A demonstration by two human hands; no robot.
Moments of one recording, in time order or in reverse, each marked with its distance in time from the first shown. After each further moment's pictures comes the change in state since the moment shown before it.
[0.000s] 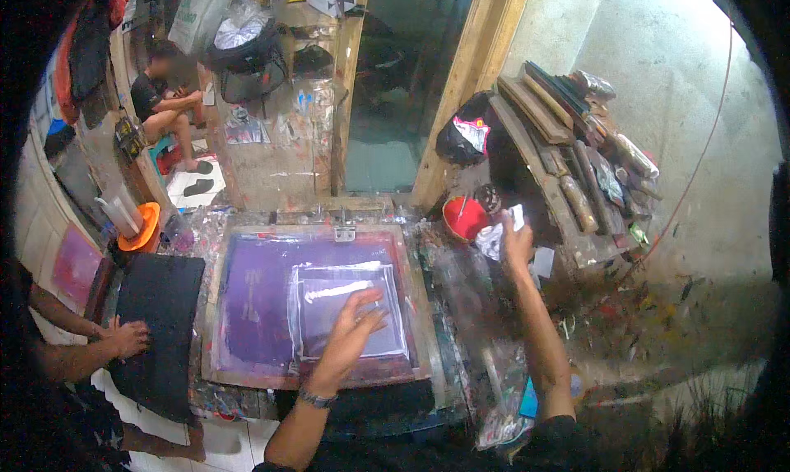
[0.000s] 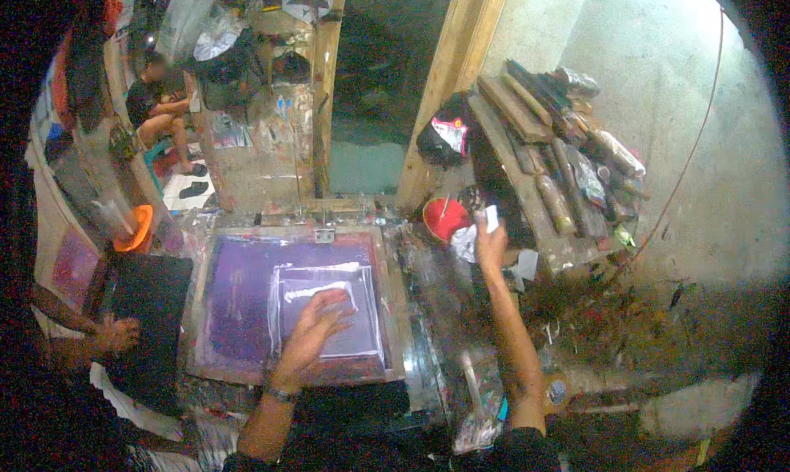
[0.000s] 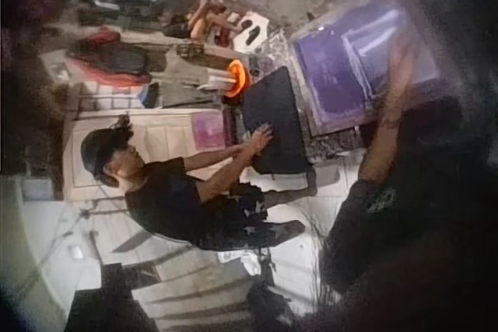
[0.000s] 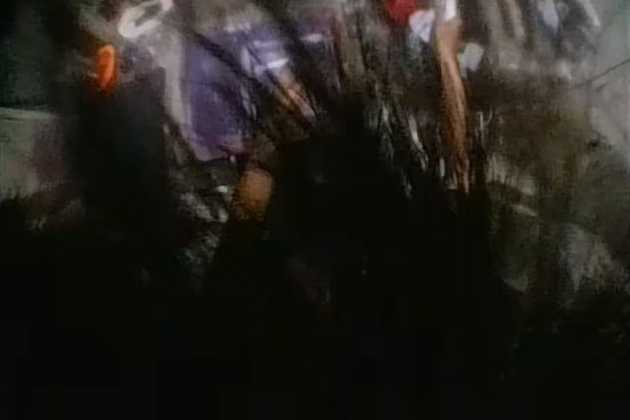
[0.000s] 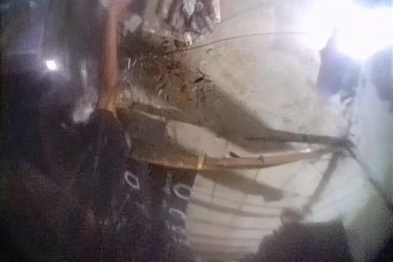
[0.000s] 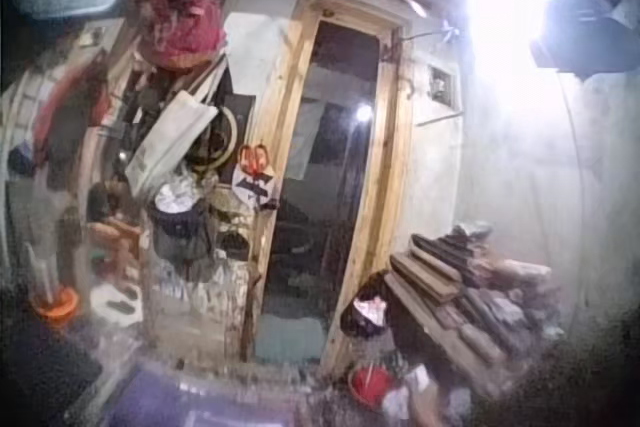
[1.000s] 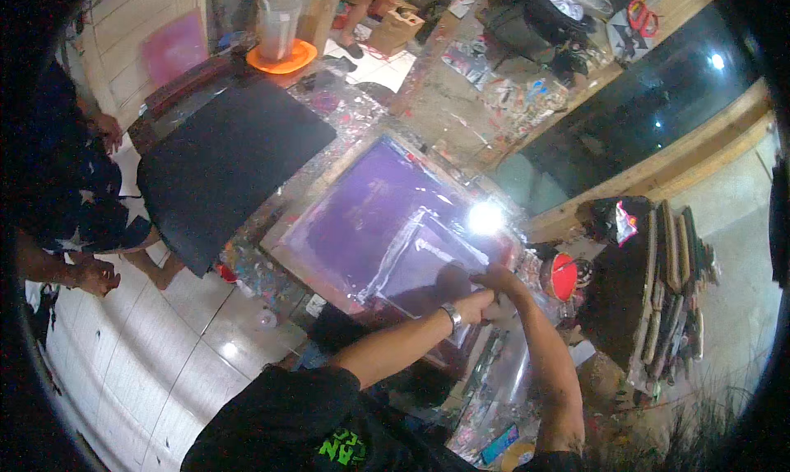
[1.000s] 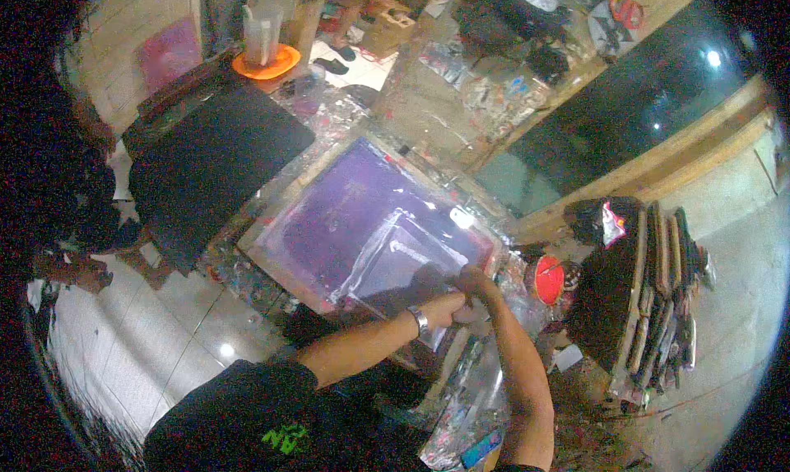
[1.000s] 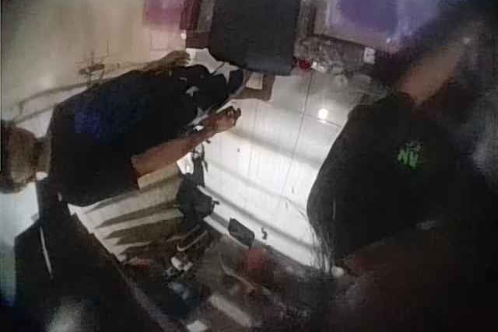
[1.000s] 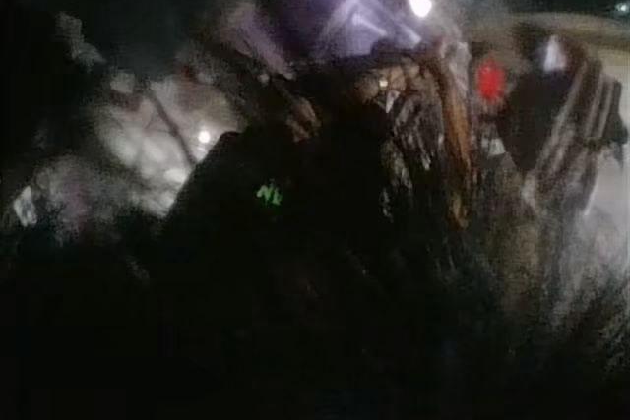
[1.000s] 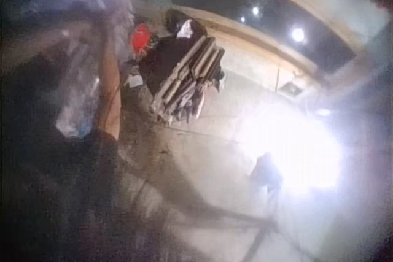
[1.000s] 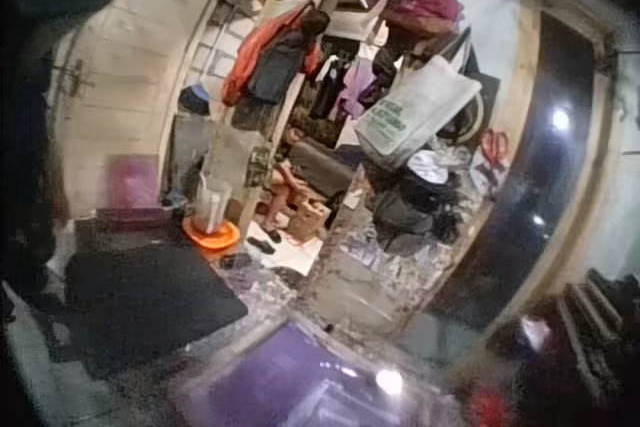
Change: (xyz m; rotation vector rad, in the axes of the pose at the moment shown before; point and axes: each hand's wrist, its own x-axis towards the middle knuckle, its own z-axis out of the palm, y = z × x) left_hand 0.119 -0.198 -0.033 0.380 -0.086 0.095; right_hand -0.125 -0.054 0.201 -0.881 -1.713 -0.704
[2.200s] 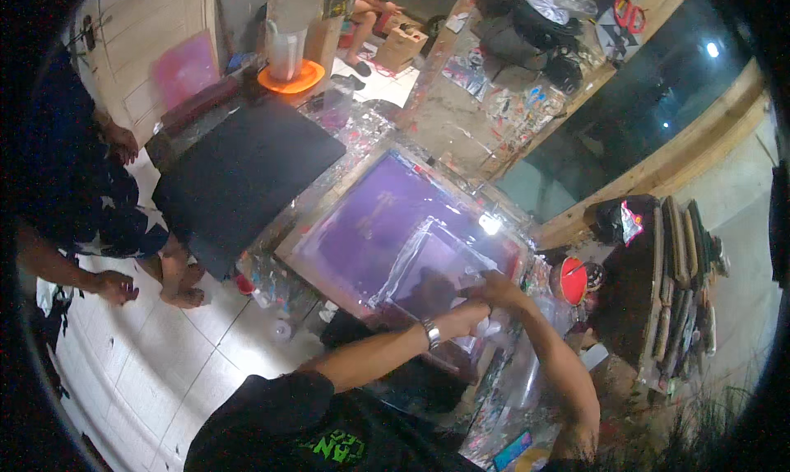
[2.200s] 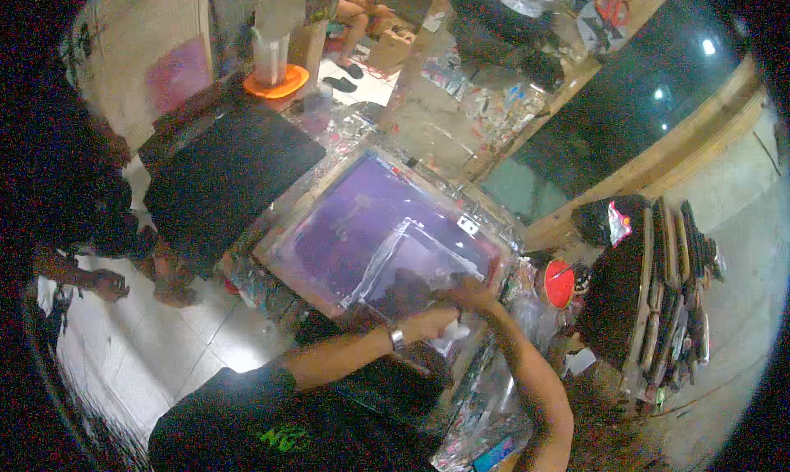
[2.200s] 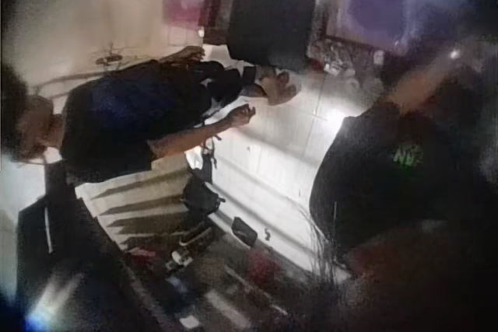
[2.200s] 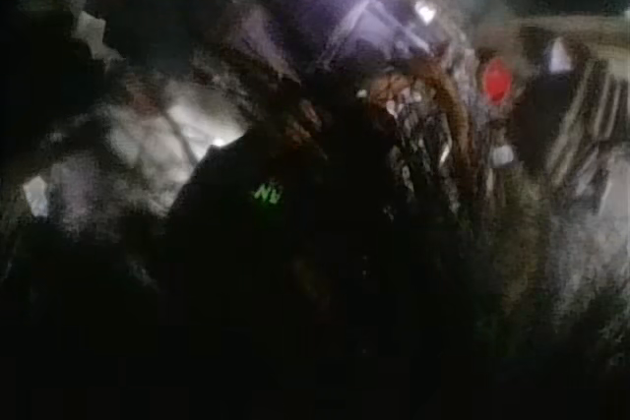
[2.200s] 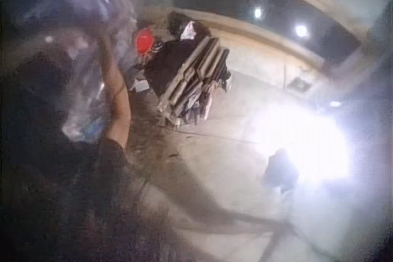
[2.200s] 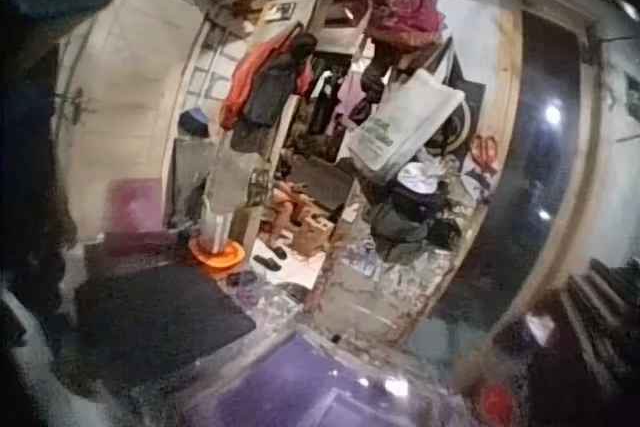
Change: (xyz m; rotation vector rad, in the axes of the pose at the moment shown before) left_hand -0.060 0.089 -0.032 0.545 -0.240 -0.069; right_hand -0.065 -0.090 -0.024 0.480 0.136 0.087
